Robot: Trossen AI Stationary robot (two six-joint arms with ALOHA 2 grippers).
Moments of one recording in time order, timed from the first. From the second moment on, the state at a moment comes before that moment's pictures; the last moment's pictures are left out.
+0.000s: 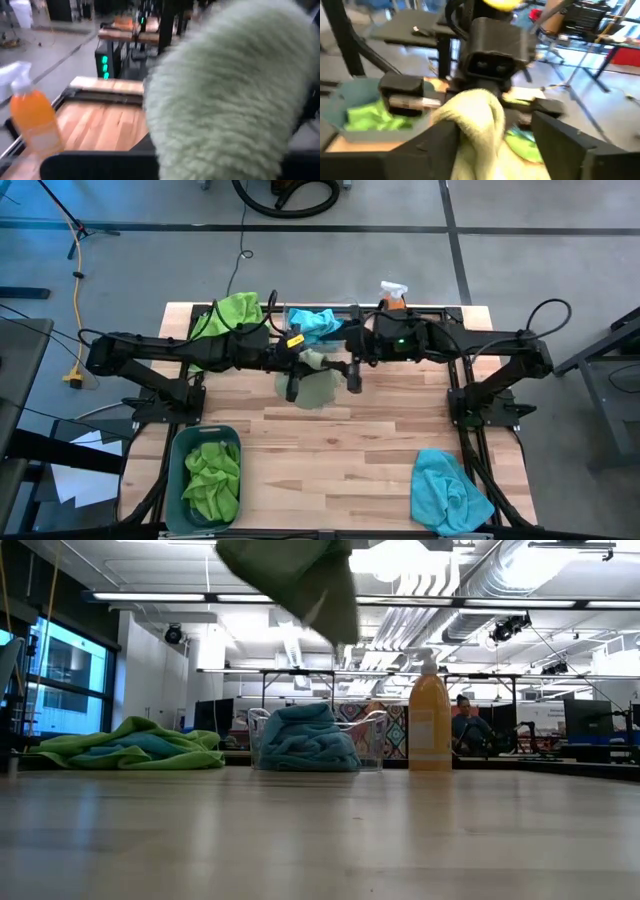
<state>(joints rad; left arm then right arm) 0.03 1.33 1.14 0.02 0.01 -0.07 0.04 1.49 1.63 -0.40 0.11 -0.15</state>
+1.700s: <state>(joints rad) -0.95 1.39 1.15 -1.11 -0.36 -0.98 0.03 1.31 1.47 -0.67 0.22 0.05</state>
